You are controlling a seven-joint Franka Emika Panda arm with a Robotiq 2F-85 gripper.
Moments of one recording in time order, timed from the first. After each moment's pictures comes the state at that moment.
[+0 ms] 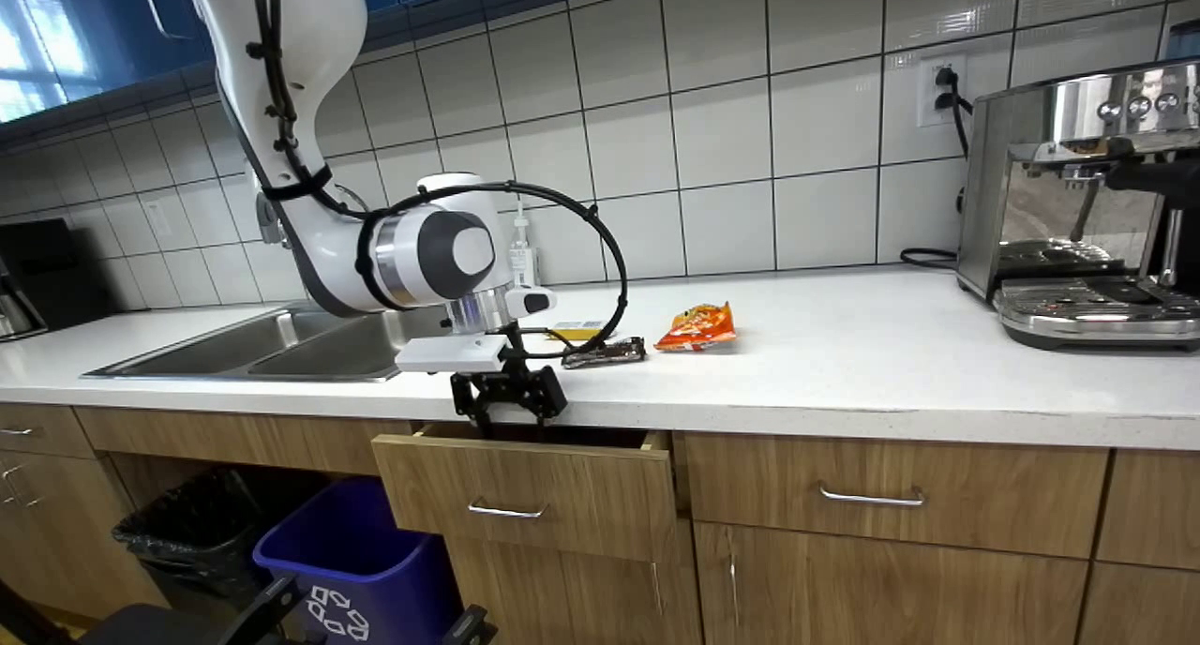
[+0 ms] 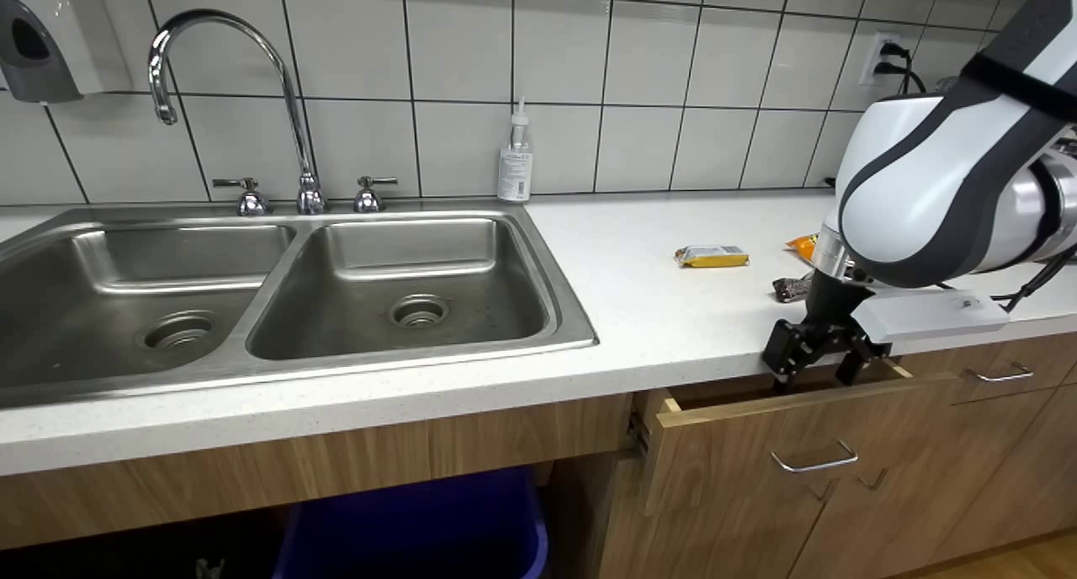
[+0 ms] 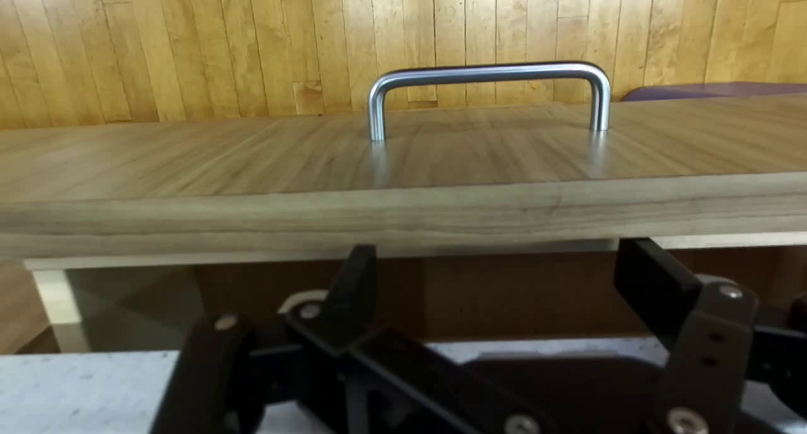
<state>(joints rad) 0.06 0.42 -0.06 -2.41 -0.07 2.83 0.05</state>
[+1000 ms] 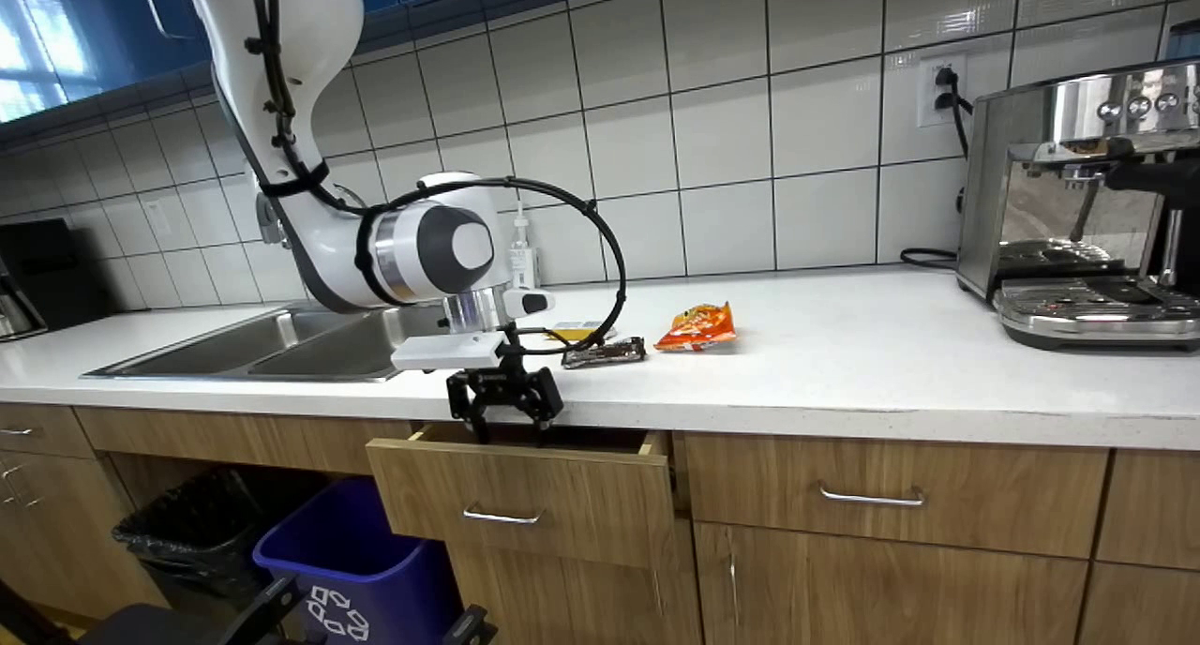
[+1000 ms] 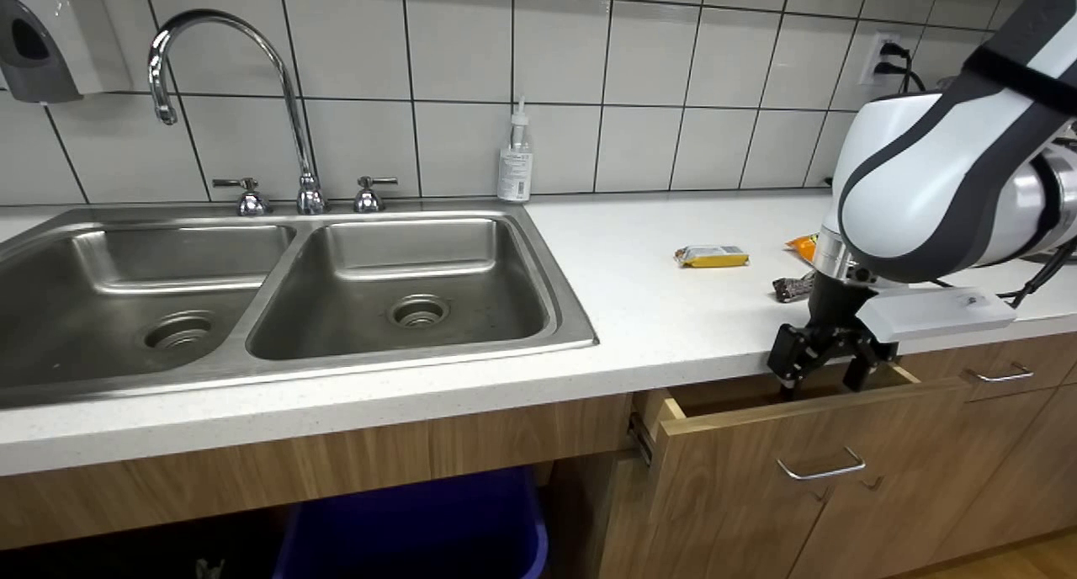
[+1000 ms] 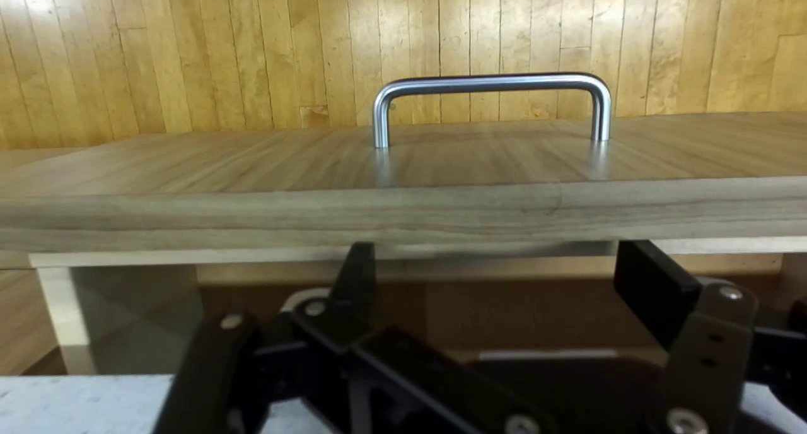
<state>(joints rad) 0.06 0.41 -0.07 -2.41 -0.08 2.77 0.05</state>
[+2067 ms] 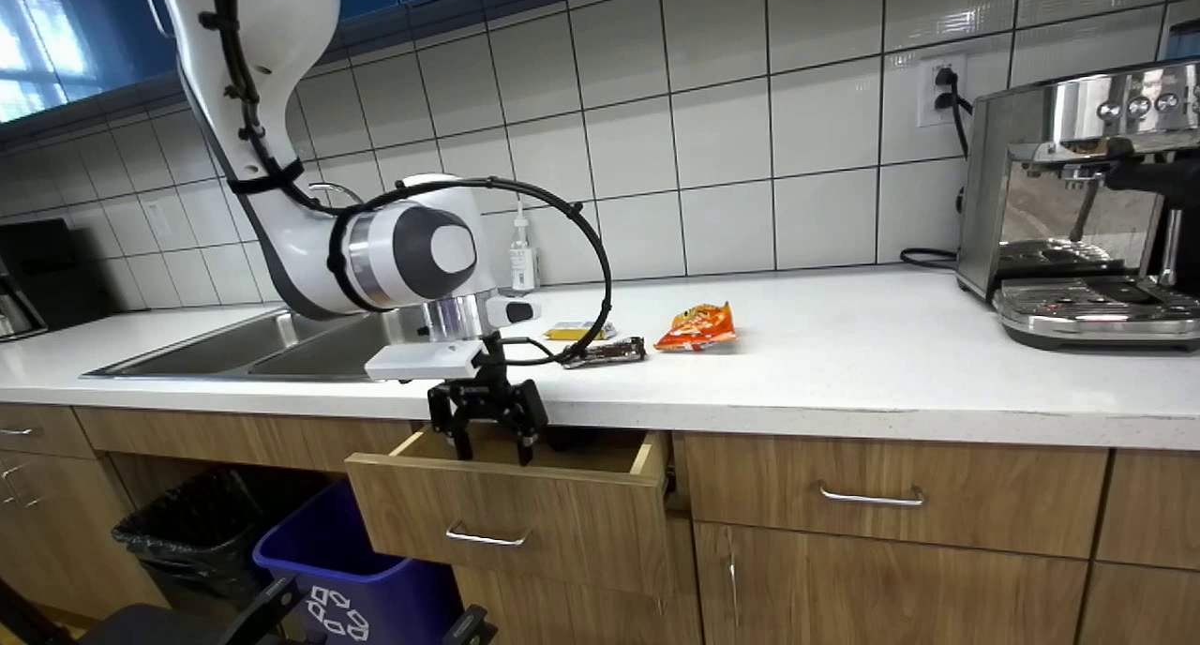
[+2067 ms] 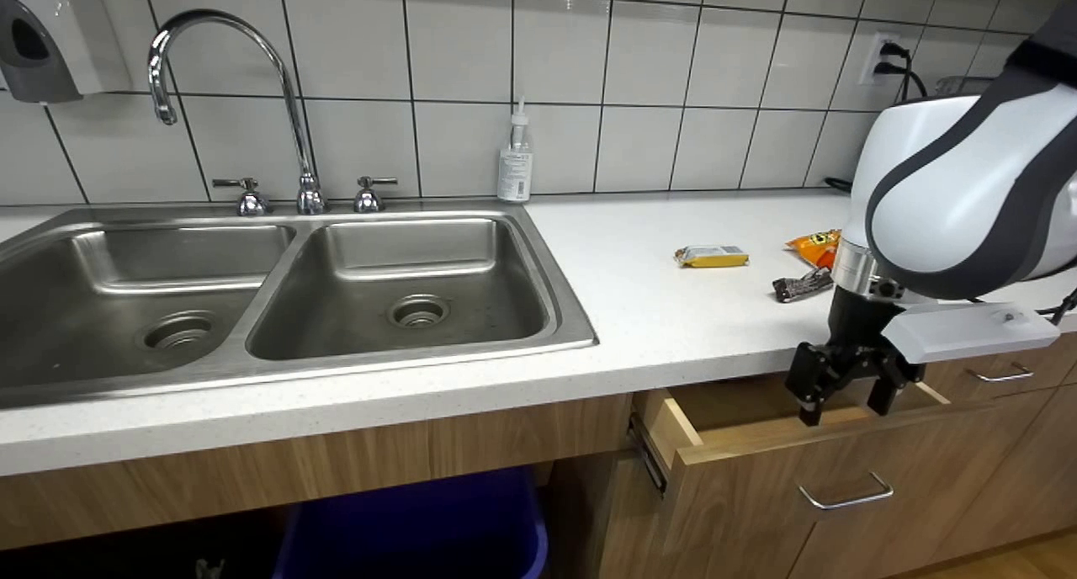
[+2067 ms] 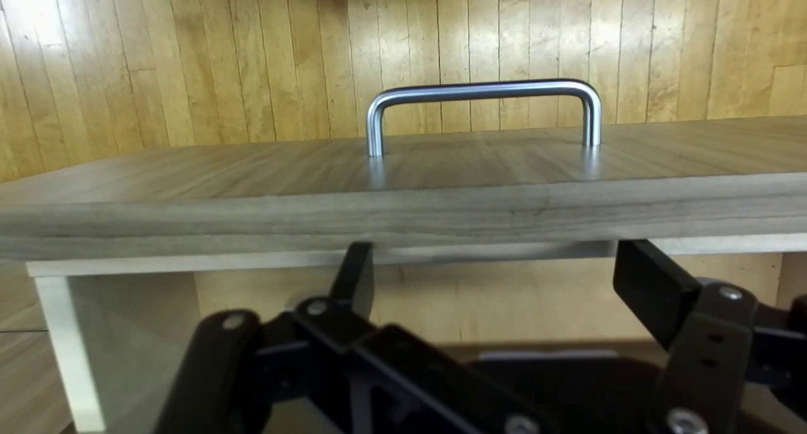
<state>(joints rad) 0.09 0.36 -0.08 -2.50 -0.09 2.77 0.08</state>
